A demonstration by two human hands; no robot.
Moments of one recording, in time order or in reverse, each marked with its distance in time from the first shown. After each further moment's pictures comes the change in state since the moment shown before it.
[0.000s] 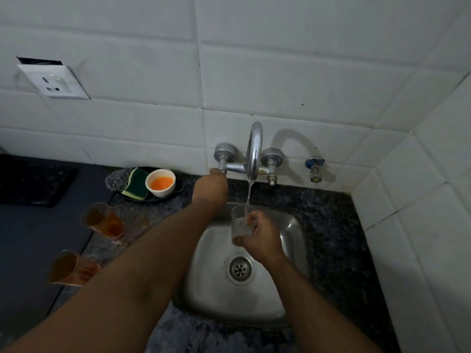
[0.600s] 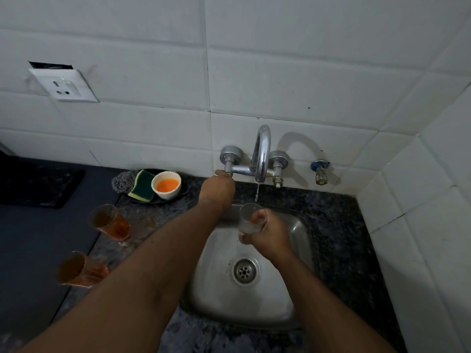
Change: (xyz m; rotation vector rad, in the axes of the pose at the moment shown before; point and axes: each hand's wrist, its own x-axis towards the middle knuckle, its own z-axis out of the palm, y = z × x) left_hand 0.001 -0.004 -0.001 0.144 -0.012 0.065; right_hand 0.008 -0.006 -0.002 0.020 0.023 -0.008
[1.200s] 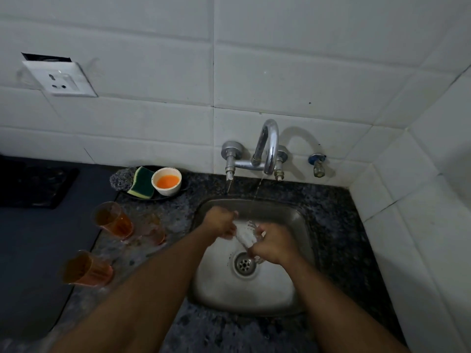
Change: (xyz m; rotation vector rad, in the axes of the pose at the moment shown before) left_hand -0.063 -0.014 0.056 -1.298 -0.532 -0.438; right_hand -0.031 -0.006 0.002 -0.554 -0.131 0.112
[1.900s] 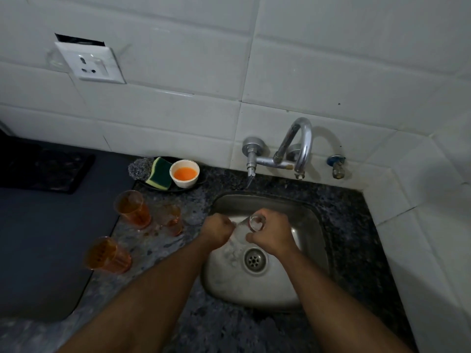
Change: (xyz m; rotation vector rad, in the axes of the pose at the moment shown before) left_hand -0.005 -0.054 -0.049 0.440 0.023 0.198; right_hand 0.009 -0.043 0.035 0.157 0.182 -0.178
